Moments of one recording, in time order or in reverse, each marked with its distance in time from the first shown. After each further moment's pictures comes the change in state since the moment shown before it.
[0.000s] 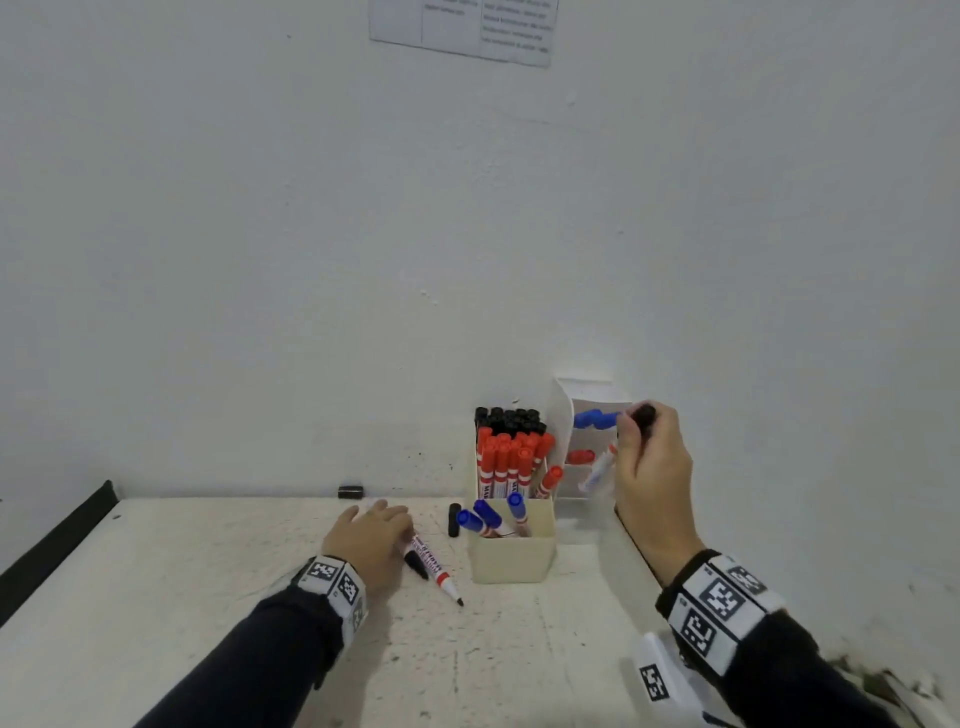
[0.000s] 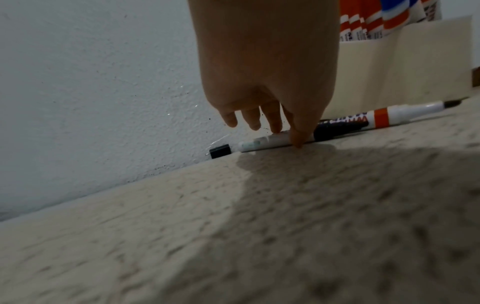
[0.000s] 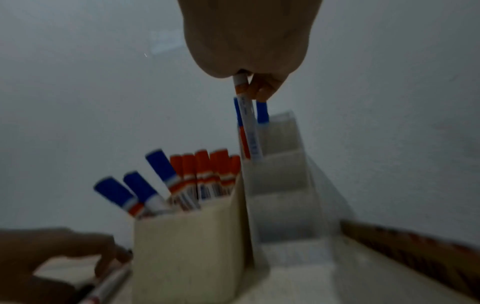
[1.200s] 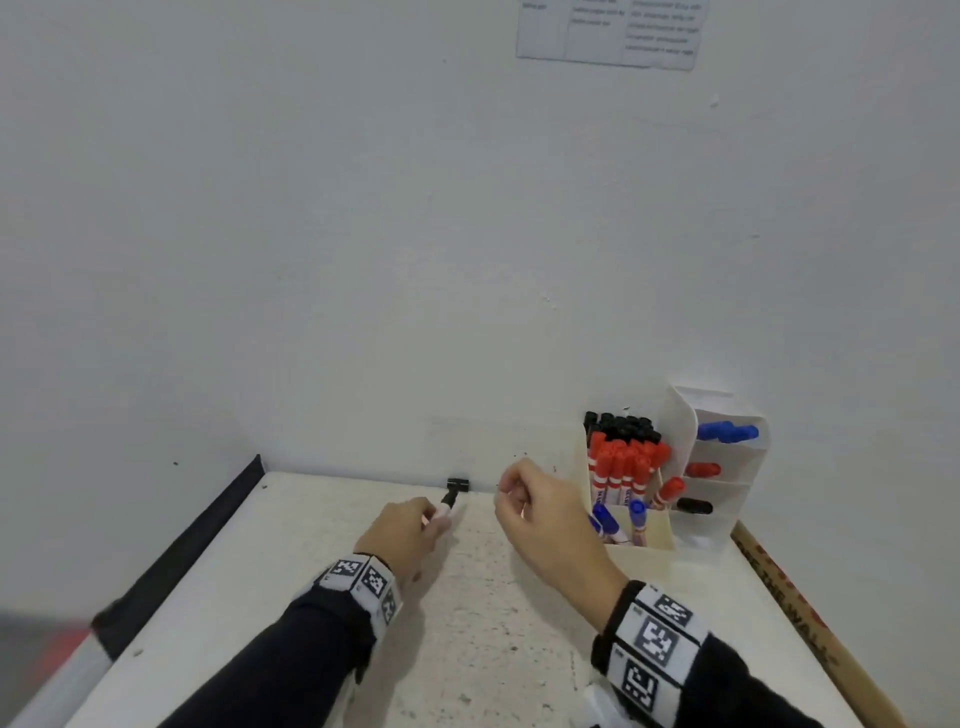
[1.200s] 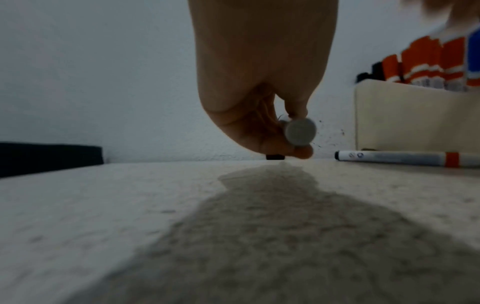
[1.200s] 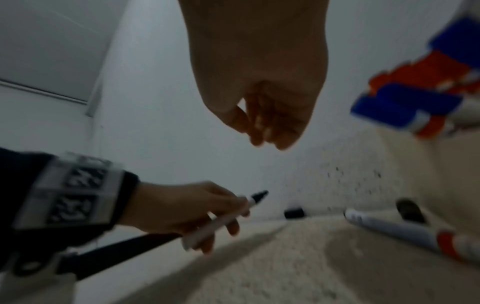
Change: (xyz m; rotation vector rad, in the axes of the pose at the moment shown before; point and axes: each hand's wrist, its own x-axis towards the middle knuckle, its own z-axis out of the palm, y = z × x) left_hand -0.049 -0.067 -0.025 -0.542 0.068 -0.363; right_hand -0.067 -0.084 0.129 0.019 -0.648 0.007
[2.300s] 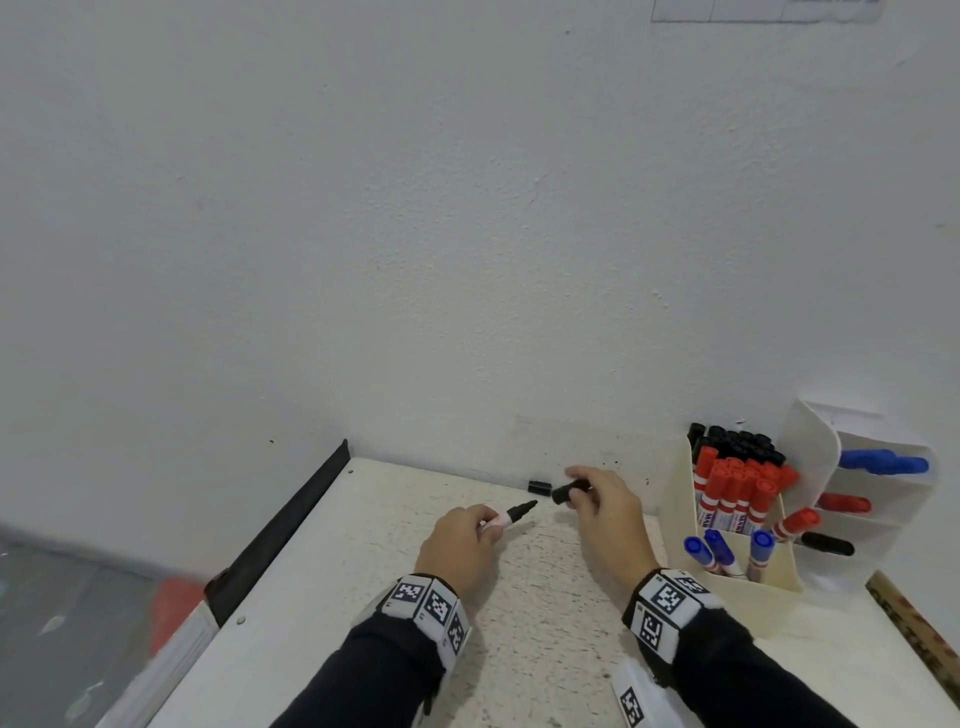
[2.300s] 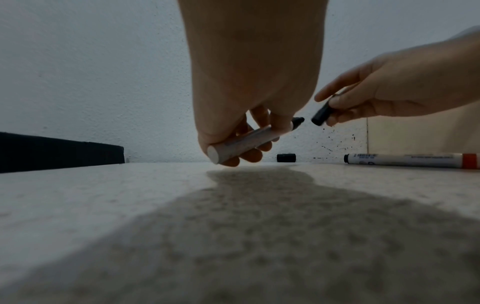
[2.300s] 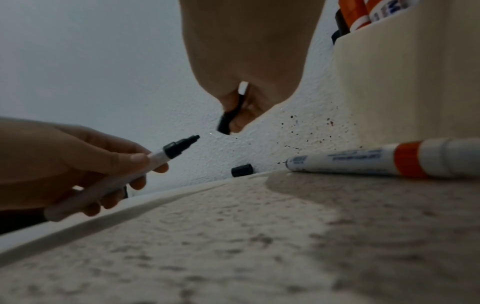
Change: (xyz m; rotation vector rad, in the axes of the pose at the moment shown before) left_hand -0.012 -0.032 0.006 -0.244 0.220 -0.037; right_hand 0.042 0.054 0.067 0.147 0.080 0.197
